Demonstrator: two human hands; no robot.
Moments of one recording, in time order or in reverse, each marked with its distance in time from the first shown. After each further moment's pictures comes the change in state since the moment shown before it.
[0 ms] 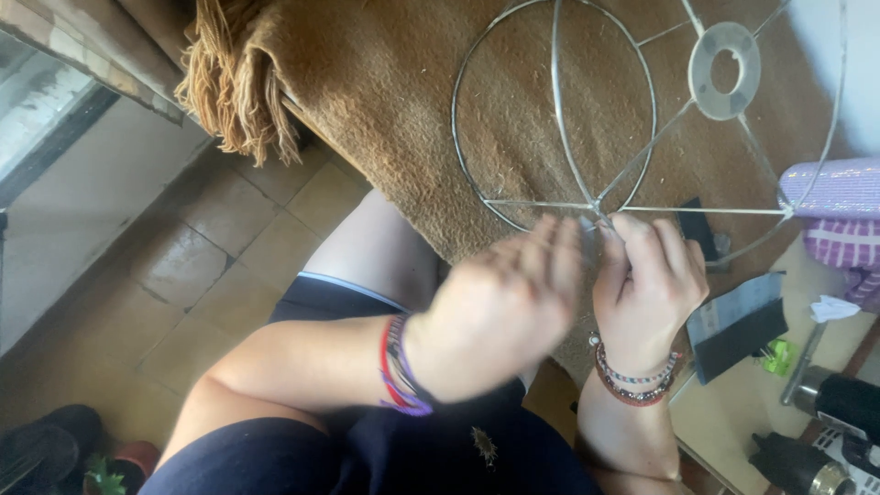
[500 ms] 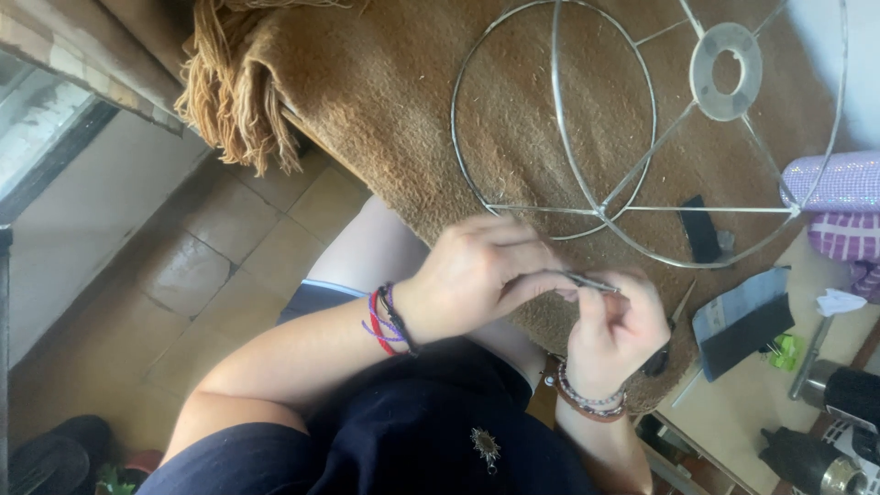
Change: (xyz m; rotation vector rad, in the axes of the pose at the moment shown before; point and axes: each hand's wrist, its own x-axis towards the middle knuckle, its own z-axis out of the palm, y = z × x) left_hand 0.003 -0.055 0.019 -0.939 0.083 0.004; right_hand -0.063 -0.014 0.036 0.631 0.263 0.314
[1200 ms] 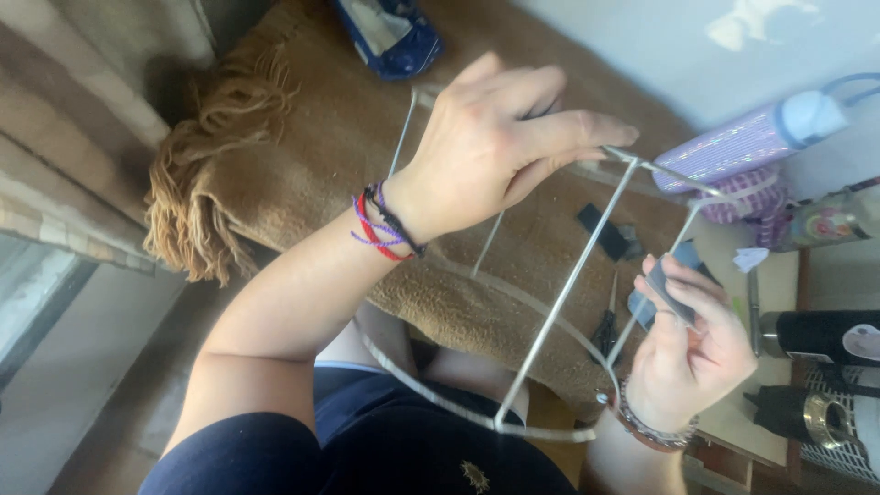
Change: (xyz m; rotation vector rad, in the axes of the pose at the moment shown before) left_hand 0.158 0.025 0.012 0.451 -0.035 0.705; right_hand 0.036 -0.048 -0.096 0.110 0.392 -0.044
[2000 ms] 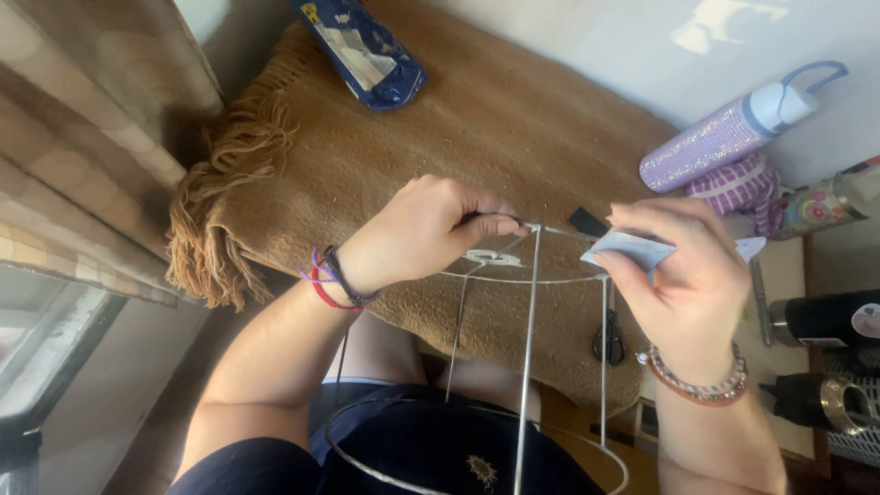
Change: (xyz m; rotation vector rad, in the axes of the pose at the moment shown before) left_hand -0.018 0.027 -0.028 -0.441 -0.652 -0.604; right_hand 0.079 -0.048 0.012 -0.339 -0.490 -0.264
